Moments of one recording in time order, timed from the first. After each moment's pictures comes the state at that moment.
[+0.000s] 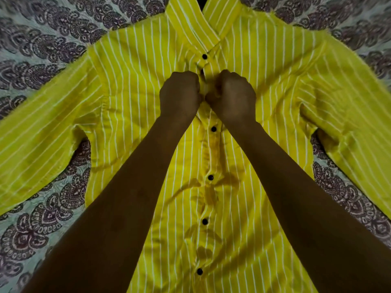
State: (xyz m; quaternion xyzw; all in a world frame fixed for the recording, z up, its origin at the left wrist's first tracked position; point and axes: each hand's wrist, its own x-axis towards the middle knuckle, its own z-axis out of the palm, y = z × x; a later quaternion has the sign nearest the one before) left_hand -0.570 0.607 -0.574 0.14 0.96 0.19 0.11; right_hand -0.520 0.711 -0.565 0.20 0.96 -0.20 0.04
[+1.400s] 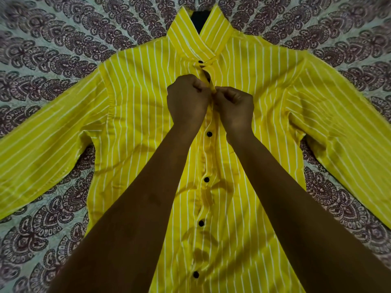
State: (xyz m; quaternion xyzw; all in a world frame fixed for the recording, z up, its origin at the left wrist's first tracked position) left_hand -0.546 0.631 -0.537 -0.03 0.90 0.43 0.06; right_hand -0.505 0.708 -0.574 0.31 0.67 -0.66 -0.14
